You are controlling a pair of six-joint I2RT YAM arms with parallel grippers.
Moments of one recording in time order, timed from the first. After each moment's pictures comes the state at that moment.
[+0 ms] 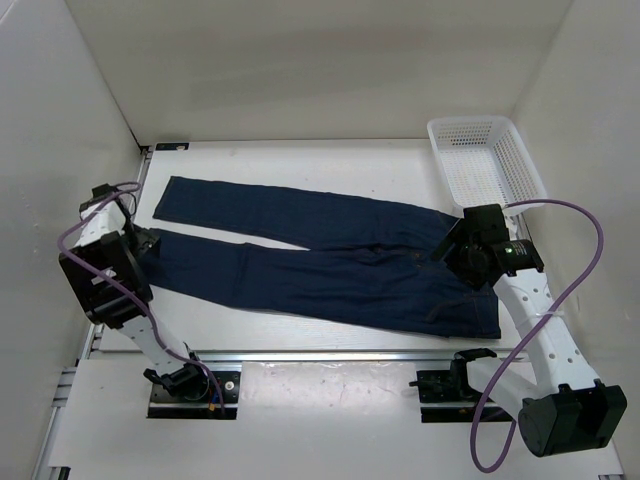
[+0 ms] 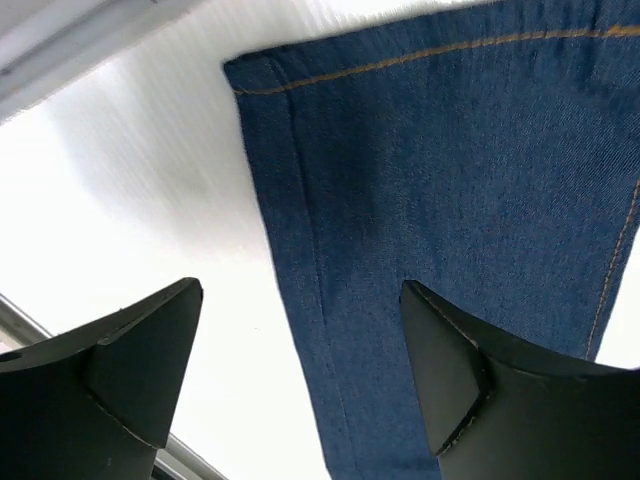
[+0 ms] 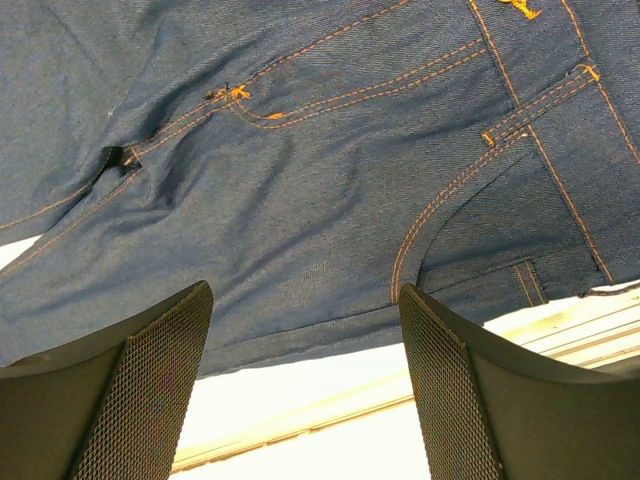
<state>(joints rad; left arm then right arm) 0.48 1.78 1.31 -0.92 -0.21 -0.62 0.18 0.99 0.96 -0.98 0.14 0.78</state>
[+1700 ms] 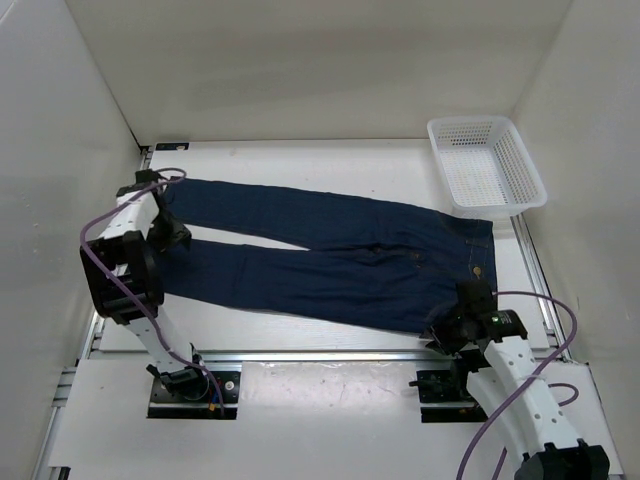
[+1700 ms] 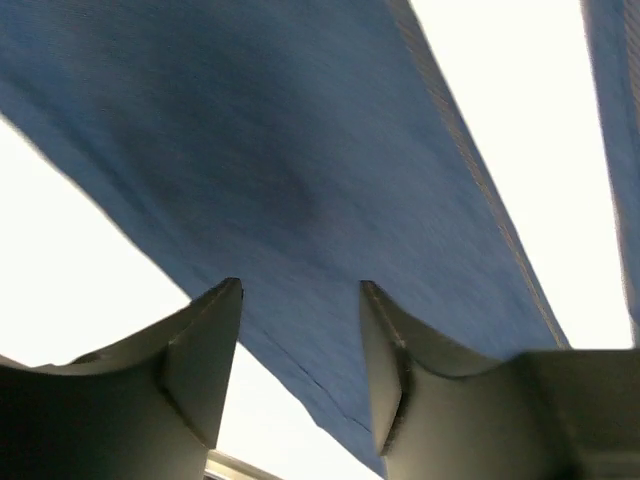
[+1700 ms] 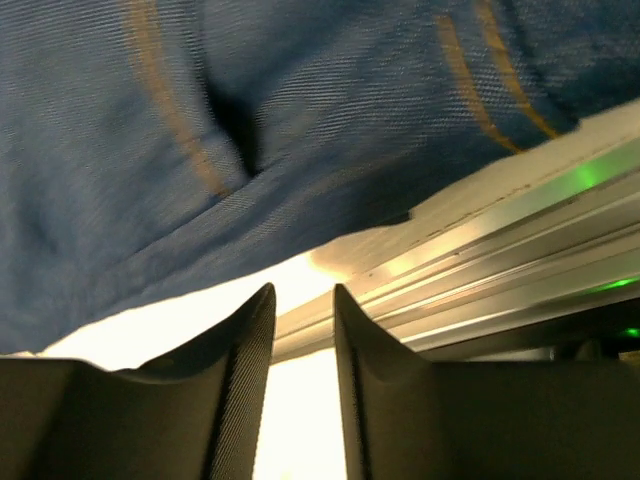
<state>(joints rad) 0.28 1.78 1.31 -0.90 -0.14 -0.54 0.16 0.59 0.37 -1.02 -0.14 1.02</state>
